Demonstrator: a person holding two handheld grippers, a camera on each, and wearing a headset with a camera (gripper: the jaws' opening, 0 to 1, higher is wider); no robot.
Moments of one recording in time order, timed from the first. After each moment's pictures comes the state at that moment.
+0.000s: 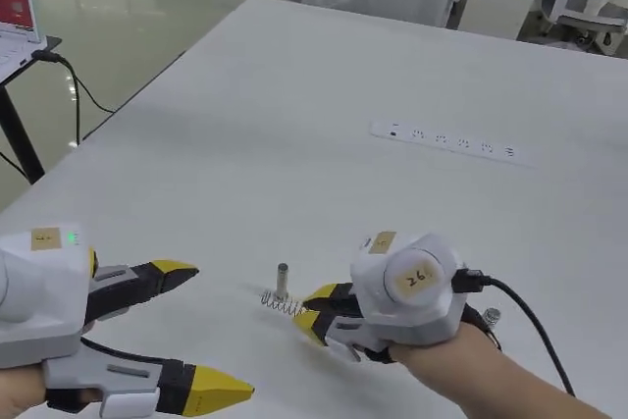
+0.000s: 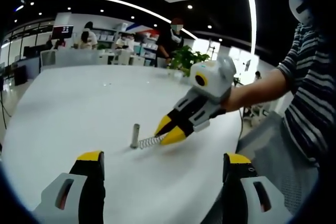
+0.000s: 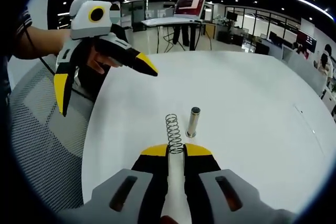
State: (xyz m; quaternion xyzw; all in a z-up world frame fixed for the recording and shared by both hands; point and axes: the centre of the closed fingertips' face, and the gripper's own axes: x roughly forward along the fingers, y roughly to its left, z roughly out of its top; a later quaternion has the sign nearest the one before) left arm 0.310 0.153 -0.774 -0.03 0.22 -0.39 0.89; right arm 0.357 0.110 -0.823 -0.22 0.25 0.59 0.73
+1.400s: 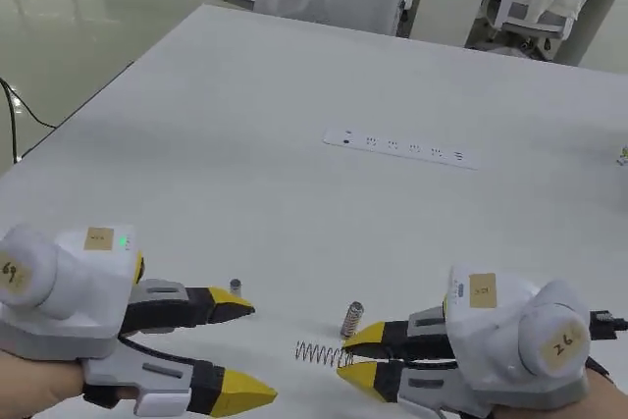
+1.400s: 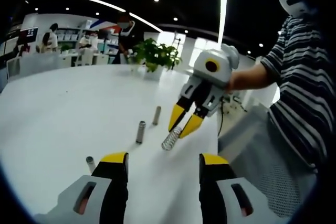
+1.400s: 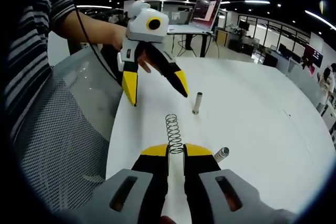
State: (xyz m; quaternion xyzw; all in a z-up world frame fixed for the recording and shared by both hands) left arm 0.321 0.069 -0.767 0.00 0.22 -0.53 0.82; right arm 0.323 0.025 -0.785 -0.24 0.22 0.63 0.70
